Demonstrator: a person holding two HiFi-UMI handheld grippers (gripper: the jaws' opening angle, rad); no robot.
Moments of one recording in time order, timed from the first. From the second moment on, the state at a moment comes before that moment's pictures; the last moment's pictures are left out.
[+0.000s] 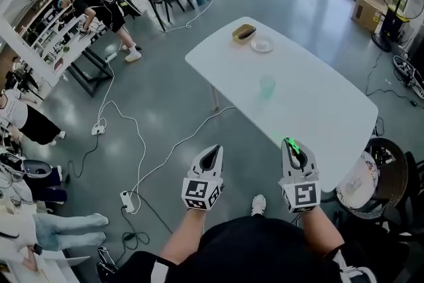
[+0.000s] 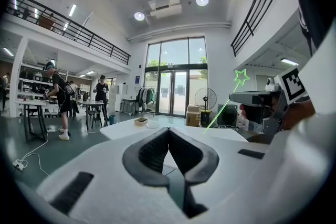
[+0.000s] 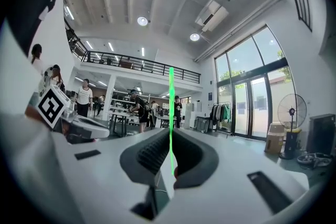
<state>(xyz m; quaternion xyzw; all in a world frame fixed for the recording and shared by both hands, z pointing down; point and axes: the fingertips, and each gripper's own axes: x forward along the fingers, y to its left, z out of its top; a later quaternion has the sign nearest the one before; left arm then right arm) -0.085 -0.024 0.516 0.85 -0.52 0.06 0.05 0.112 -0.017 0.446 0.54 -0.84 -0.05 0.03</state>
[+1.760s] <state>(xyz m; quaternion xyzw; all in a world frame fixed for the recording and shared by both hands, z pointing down) -0.109 -0.326 0.525 0.93 -0.35 0.06 0.03 0.109 -0.307 0.521 0.69 -0.72 0.11 0.04</state>
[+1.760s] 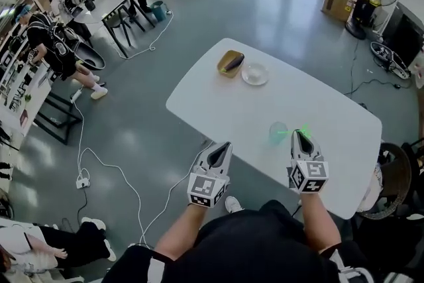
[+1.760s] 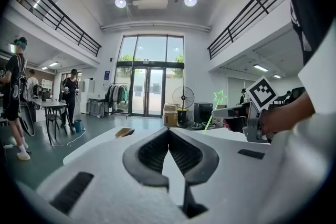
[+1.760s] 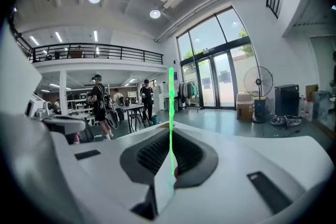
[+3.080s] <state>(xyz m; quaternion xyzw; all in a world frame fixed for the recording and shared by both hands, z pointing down) -0.081 -0.341 0.574 0.91 -0.40 0.12 0.07 0.138 -0.366 0.638 0.61 -0.72 0.31 0.07</state>
